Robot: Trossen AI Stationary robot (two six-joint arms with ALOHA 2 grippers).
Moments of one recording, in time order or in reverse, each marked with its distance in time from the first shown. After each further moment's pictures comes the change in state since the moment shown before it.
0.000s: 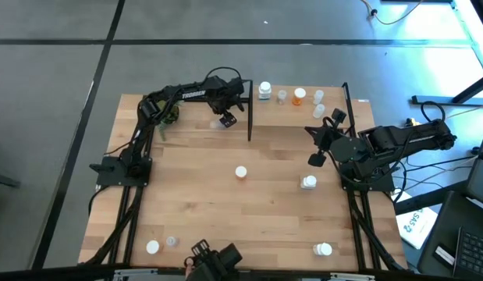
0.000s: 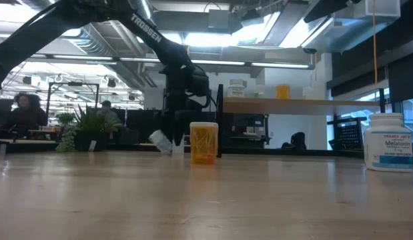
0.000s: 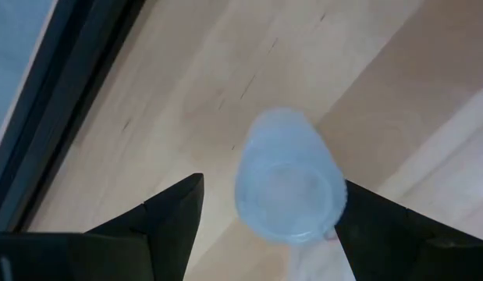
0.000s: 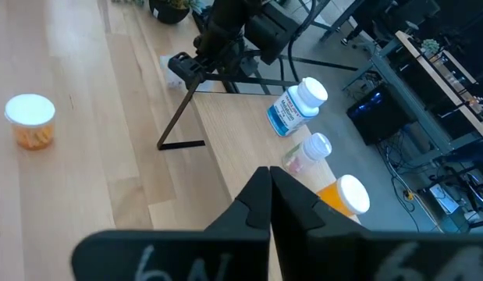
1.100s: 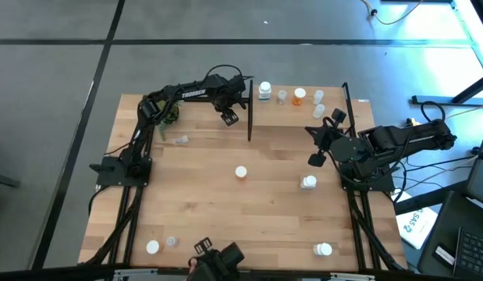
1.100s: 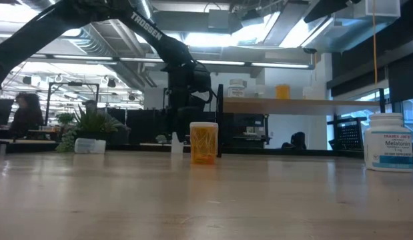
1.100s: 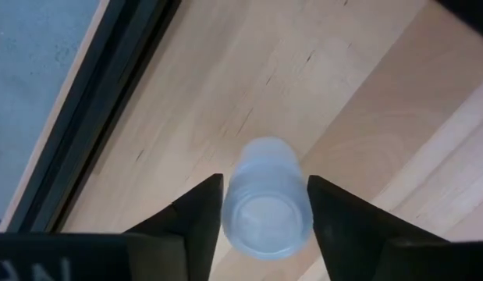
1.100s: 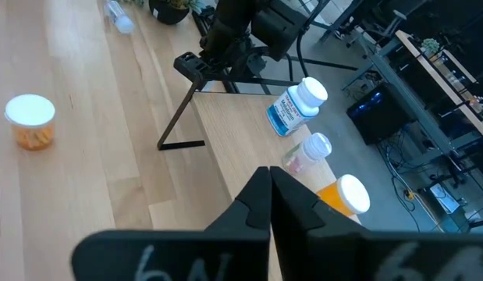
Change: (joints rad) left arm -0.002 0.000 0.038 0.015 0.000 0.033; right arm 0.000 0.000 0.000 0.000 0.000 0.003
